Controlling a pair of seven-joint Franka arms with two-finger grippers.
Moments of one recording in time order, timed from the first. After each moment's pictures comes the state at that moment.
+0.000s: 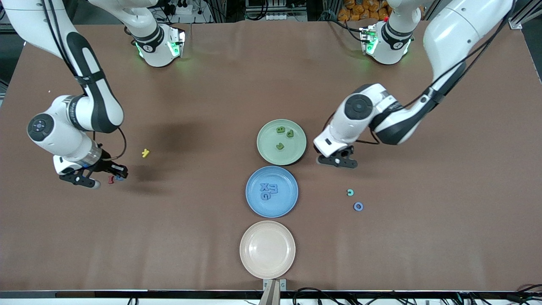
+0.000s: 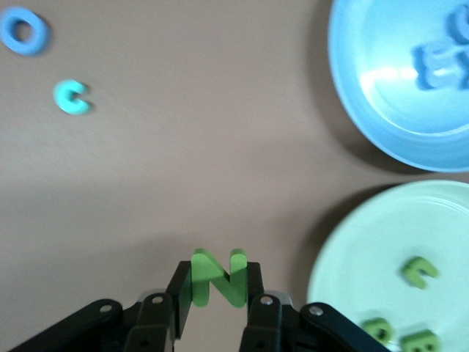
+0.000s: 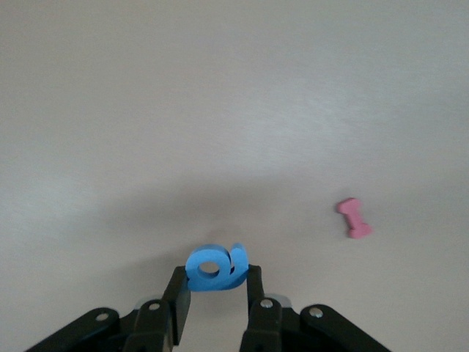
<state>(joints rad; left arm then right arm) 0.28 0.65 -0.93 -1.93 0.65 2.28 -0.82 0.00 0.35 -0.05 -2.08 0.08 2.52 0.18</state>
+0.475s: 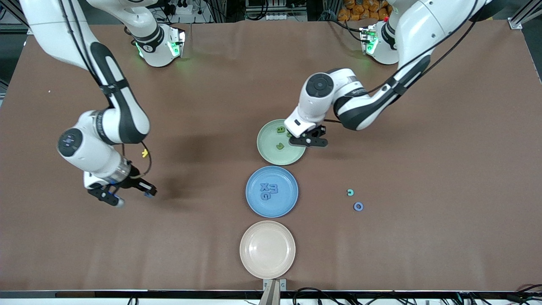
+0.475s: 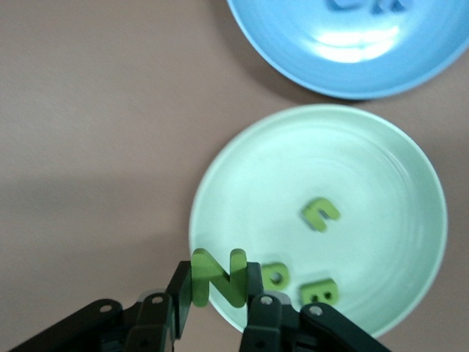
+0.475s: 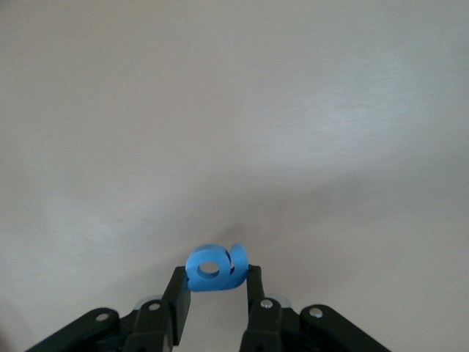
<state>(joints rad) 0.11 0.65 -0.93 -1.94 0.65 2.28 -1.06 0.09 0.48 0.04 -1.87 0.16 2.51 0.44</state>
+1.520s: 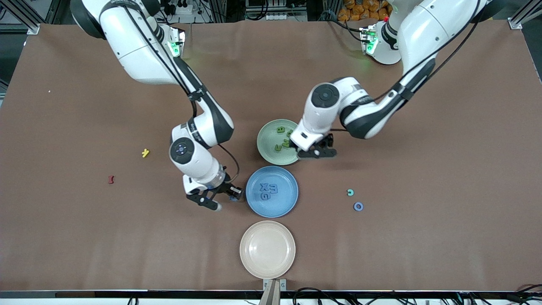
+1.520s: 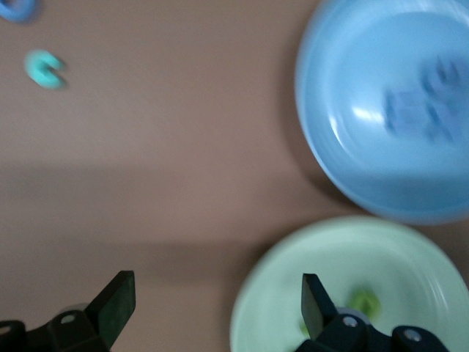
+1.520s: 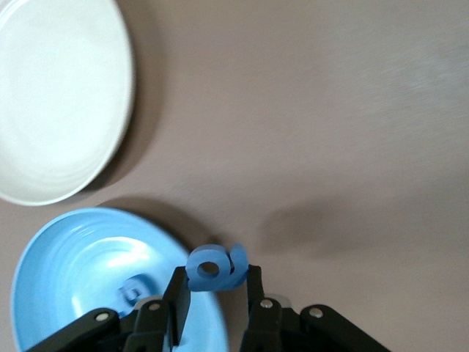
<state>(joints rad) 0.08 0.65 -0.82 -1.84 0.65 2.28 -1.10 0.46 0.80 0.05 -1.47 0.17 2.52 0.78</state>
